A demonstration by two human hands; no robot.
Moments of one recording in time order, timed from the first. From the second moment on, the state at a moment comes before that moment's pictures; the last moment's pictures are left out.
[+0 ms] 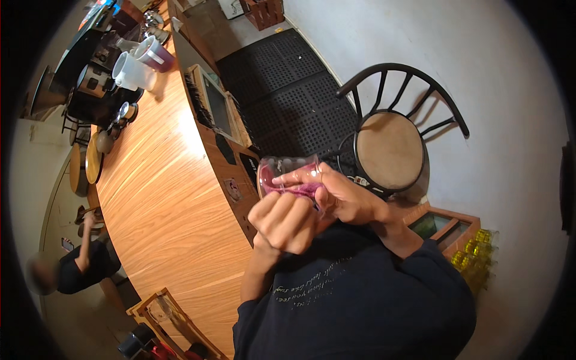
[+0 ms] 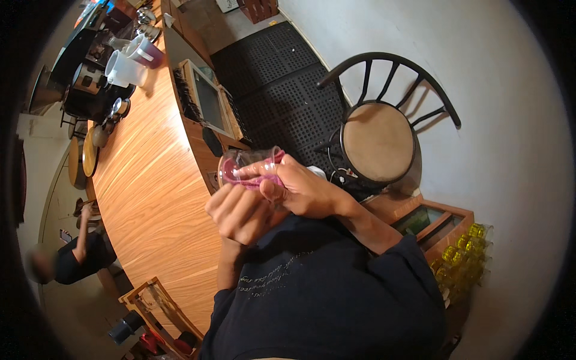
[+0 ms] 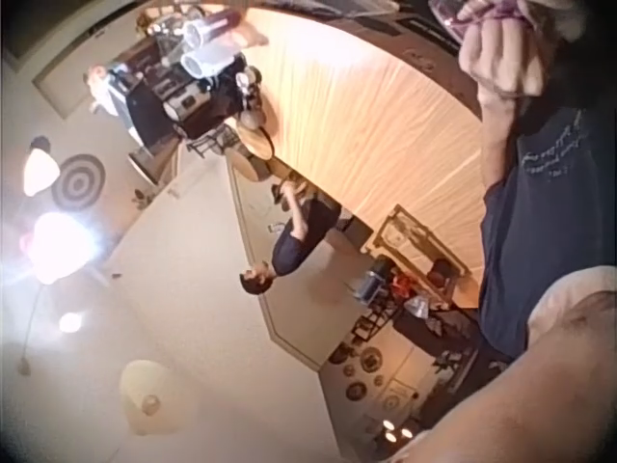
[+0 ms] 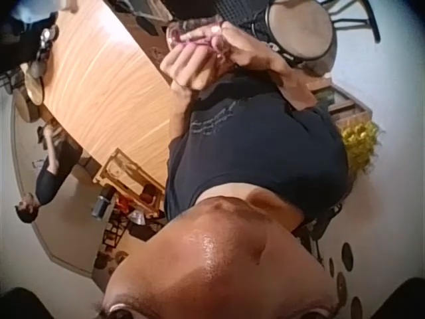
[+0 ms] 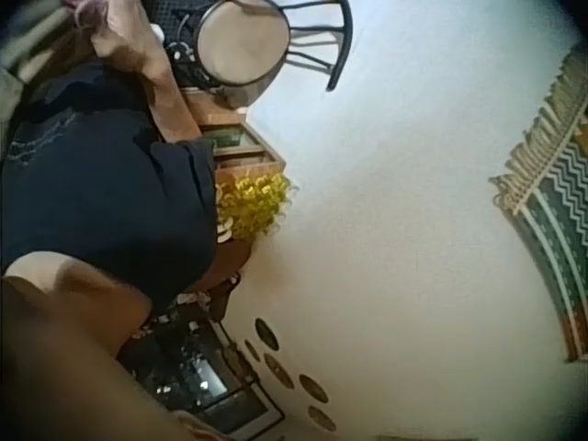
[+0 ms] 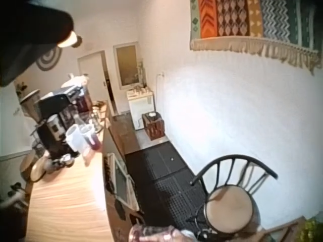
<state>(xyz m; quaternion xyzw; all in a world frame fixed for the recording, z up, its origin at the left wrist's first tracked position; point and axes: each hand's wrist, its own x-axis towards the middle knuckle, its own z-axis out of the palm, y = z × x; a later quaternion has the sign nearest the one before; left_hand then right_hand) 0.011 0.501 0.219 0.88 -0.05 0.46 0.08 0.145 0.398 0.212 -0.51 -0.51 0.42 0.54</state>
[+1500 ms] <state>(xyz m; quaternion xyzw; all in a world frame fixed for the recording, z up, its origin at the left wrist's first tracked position) -0.131 0.555 0.146 0.24 0.47 0.79 0.32 0.092 0.549 0.167 -0.27 -0.03 0.88 0.40</state>
